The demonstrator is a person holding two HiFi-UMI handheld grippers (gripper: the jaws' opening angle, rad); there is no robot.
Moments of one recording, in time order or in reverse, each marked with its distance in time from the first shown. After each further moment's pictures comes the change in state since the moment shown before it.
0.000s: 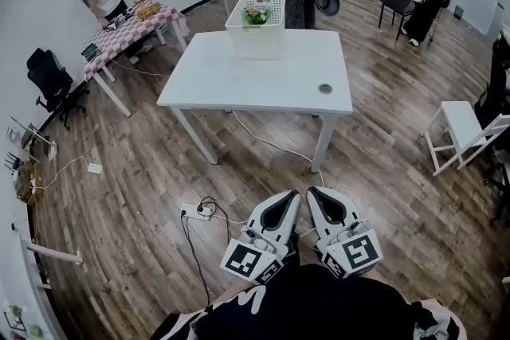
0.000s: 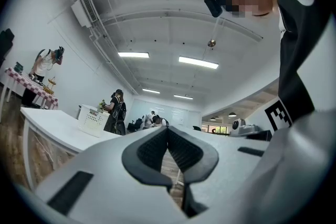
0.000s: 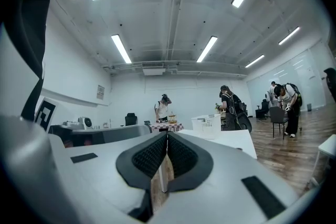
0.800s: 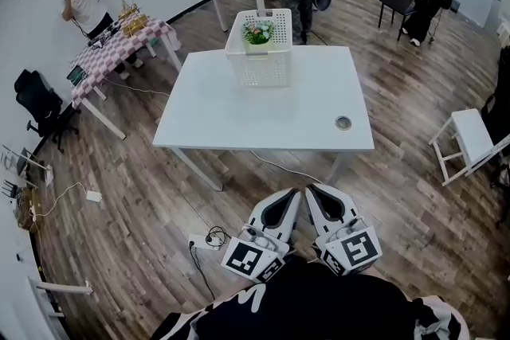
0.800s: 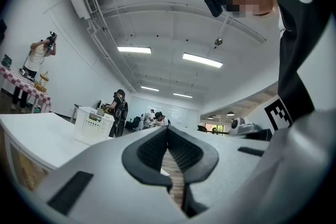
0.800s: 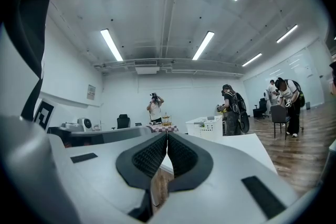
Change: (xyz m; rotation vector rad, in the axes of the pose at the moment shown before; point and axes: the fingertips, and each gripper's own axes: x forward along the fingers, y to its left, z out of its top) left arm 0.109 0.157 0.024 -0.005 0.030 -0.052; right arm 0.181 -0.071 0.013 0.019 -0.009 -0.050
